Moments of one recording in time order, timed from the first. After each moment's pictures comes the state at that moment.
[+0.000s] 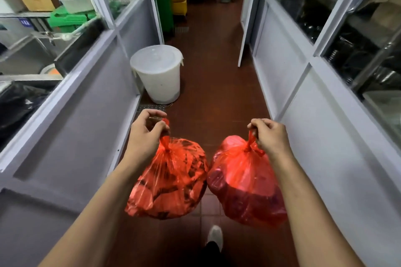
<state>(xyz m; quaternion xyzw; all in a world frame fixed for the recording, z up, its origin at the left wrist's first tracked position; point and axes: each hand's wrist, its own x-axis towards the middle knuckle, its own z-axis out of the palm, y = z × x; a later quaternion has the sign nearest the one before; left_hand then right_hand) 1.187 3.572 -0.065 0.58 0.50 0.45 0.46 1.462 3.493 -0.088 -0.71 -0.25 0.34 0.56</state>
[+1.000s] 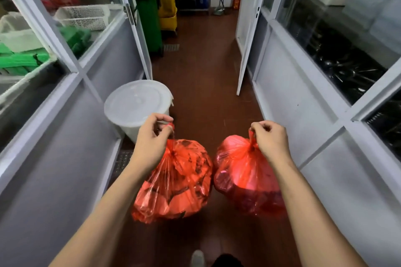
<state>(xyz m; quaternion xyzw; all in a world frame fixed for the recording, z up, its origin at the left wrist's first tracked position) 1.391 4.087 -0.051 0.63 0.48 0.41 0.44 1.667 4.008 -0.087 -0.79 -0.29 0.22 0.49</state>
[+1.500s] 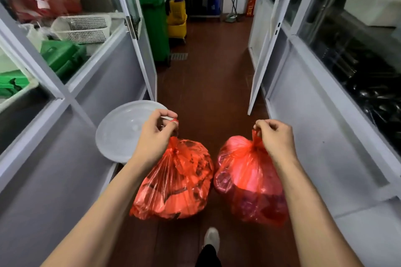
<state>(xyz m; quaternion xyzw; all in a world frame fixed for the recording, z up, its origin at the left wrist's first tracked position) 1.505 4.348 -0.045 0.62 0.49 0.42 0.45 1.774 4.277 -0.079 -0.76 -0.28 0.24 0.54</state>
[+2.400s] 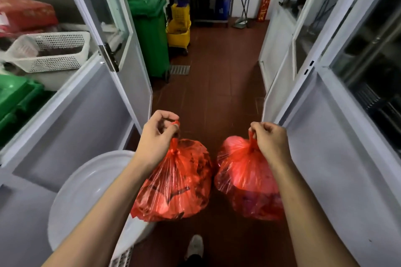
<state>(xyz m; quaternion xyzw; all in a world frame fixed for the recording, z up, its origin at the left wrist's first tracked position) 1.696 4.795 -0.040 0.62 0.50 0.42 0.43 1.962 4.743 -0.078 -0.76 -0.30 0.27 0.52</state>
